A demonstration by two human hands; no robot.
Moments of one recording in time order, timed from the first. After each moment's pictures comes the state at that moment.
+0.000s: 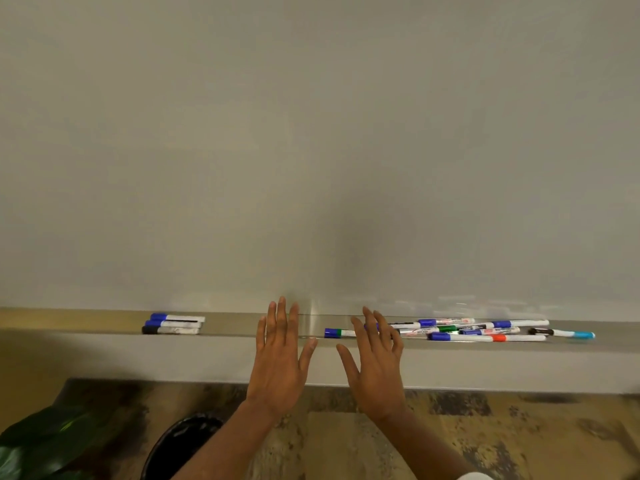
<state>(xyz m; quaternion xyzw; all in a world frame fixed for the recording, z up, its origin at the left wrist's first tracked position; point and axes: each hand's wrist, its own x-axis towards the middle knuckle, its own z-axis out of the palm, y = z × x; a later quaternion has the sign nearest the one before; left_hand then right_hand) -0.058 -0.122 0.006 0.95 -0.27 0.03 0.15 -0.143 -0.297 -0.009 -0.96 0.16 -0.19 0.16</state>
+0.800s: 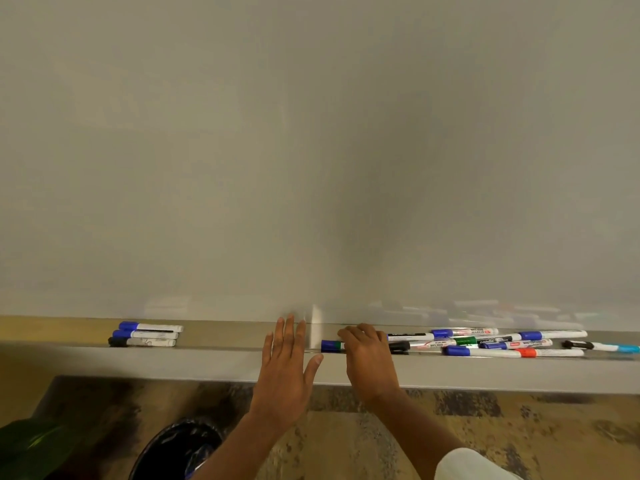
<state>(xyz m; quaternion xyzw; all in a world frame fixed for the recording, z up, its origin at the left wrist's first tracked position) -0.020 -0.159 -0.075 0.95 -0.27 -0.05 0.12 -0.069 -0.337 -0.072 -0.98 0.13 -0.02 0.13</state>
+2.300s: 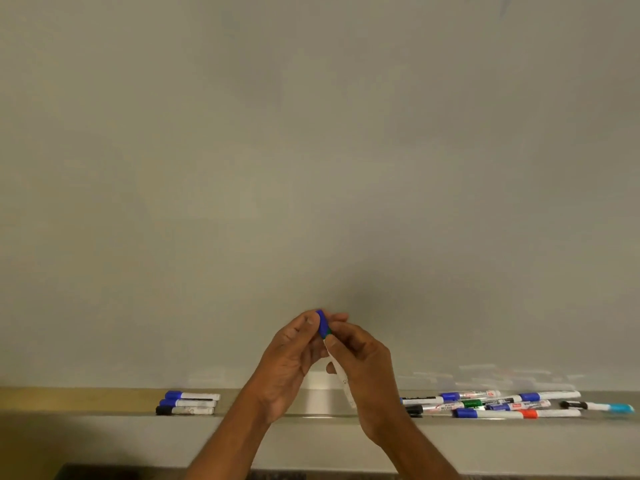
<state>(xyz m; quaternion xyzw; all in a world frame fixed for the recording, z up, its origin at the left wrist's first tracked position) -0.001 -0.140 0.196 0.60 -0.15 -0.26 0.74 -0.079 -0.251 0.199 -0.63 0.17 -0.18 0.73</state>
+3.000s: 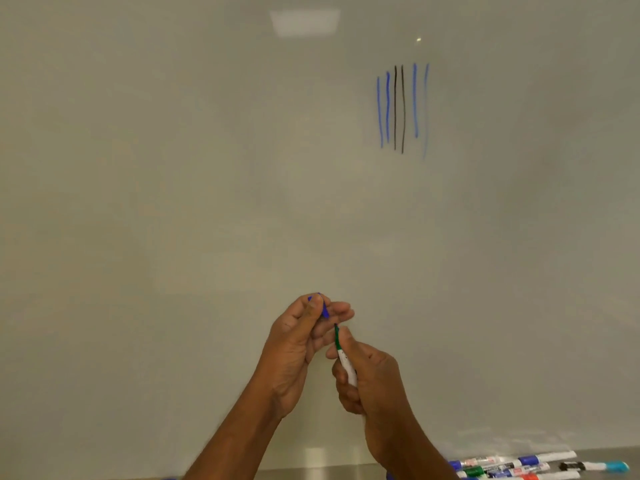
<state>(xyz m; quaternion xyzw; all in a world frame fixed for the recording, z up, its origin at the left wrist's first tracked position) -0.032 -0.152 0.349 0.53 -0.24 -0.18 0.79 -0.110 -0.245 0.323 -0.56 0.15 -0.16 0.80</state>
